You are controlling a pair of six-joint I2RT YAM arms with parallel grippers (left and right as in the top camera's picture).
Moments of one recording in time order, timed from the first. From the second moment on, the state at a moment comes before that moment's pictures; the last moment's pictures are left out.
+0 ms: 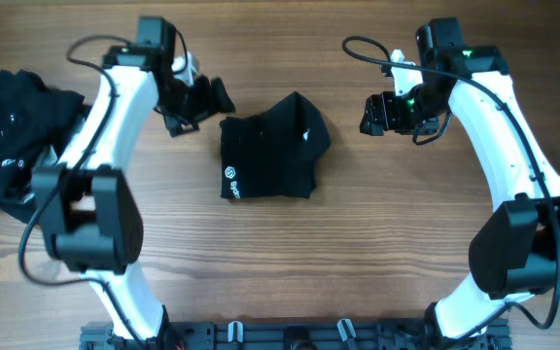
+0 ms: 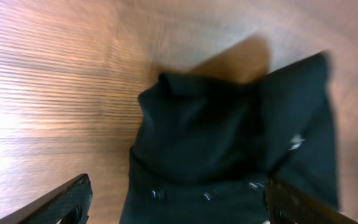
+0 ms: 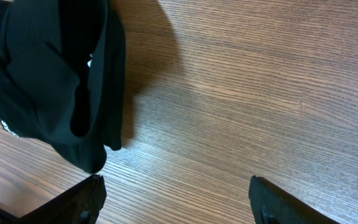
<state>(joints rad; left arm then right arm) -0.09 2.00 1.61 -1.01 0.42 -0.38 0.10 1.84 1.59 -1.18 -0.32 -0.02</state>
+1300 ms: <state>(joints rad) 0.83 1.81 1.78 -0.91 0.39 -0.28 0.10 1.84 1.59 -1.19 -0.32 -0.02</state>
